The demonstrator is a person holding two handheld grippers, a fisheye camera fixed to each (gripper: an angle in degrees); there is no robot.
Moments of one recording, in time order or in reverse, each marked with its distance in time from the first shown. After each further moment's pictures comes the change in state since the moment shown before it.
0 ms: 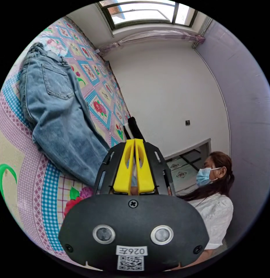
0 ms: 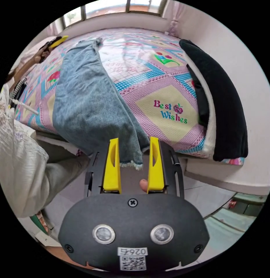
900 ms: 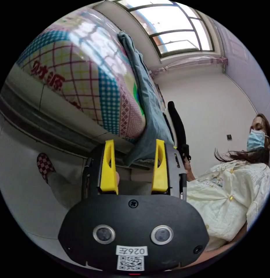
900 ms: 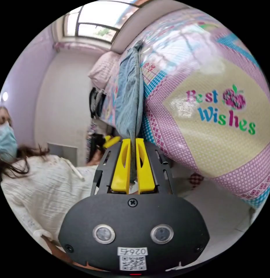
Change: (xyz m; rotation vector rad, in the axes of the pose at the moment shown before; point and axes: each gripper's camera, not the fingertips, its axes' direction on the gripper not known) left arm 0.093 0.465 0.117 0.480 -0.440 -0.329; right arm 0.217 -0.073 0.093 -0.041 -1.102 -0.088
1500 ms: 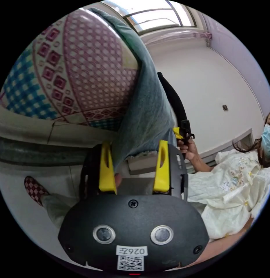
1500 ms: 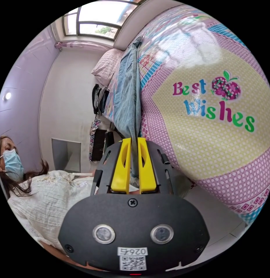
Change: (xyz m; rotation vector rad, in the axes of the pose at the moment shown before) left arm 0.045 -0.020 0.115 -0.237 0.138 0.248; right arm 0.069 0.018 -0.041 -0.050 -0.021 -0.046
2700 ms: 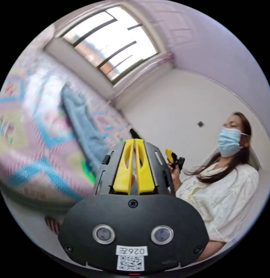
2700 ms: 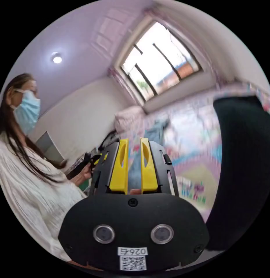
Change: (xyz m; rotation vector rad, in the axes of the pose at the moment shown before) left arm 0.256 -0.031 -0.184 0.511 -0.003 0.371; right arm -0.140 0.151 -0.087 0.714 0.152 -0.529
